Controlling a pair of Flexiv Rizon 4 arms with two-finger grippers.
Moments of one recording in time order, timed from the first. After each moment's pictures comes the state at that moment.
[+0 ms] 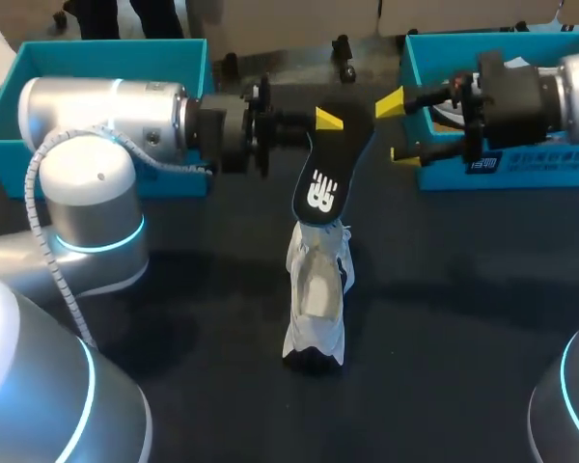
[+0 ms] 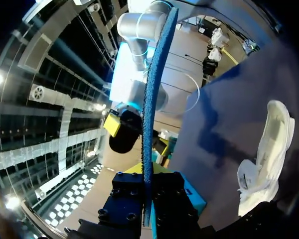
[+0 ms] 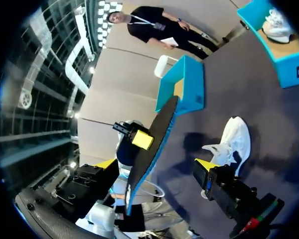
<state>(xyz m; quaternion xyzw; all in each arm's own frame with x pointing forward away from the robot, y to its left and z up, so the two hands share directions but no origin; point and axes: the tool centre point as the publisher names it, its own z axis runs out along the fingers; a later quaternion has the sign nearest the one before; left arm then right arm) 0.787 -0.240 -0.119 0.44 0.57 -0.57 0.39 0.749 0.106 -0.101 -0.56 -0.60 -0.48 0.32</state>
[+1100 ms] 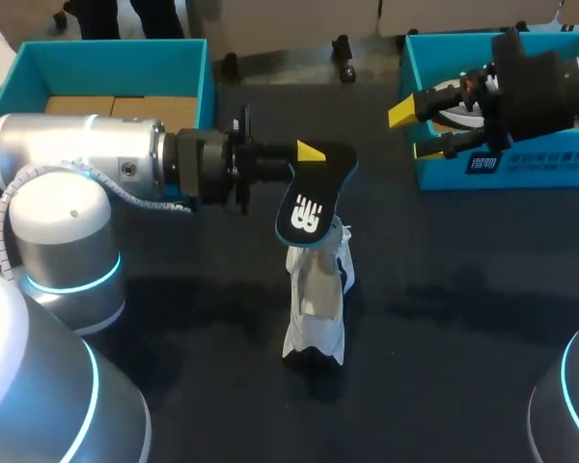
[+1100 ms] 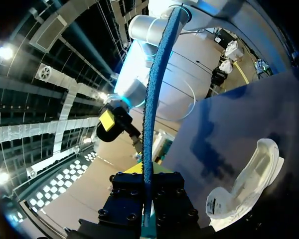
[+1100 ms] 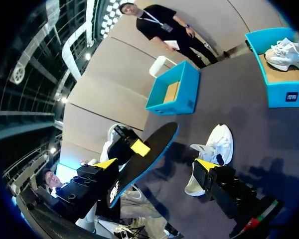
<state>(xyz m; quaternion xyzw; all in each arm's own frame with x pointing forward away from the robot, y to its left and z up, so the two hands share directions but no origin) 0.748 -0.216 -0.133 0.38 0.61 -0.60 0.35 0.733 0.091 -0.090 -0.54 -0.66 -0.46 0.24</state>
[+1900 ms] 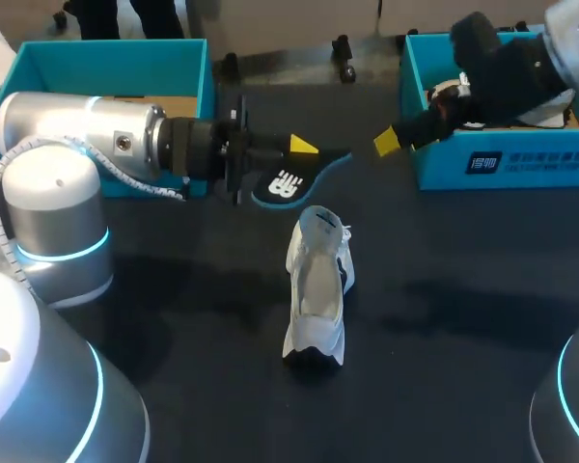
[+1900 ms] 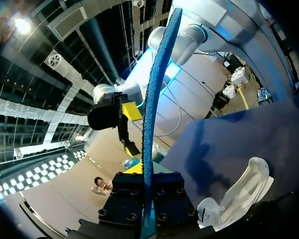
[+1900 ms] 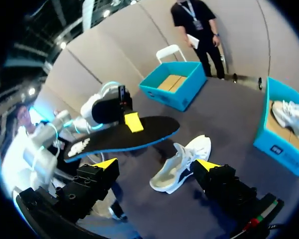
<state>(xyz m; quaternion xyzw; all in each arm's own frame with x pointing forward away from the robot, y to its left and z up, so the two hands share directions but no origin) 0.754 -0.208 -0.130 0.35 0.62 -0.65 0.26 0.727 0.098 -0.102 -0.40 -0.83 -0.37 0.10</state>
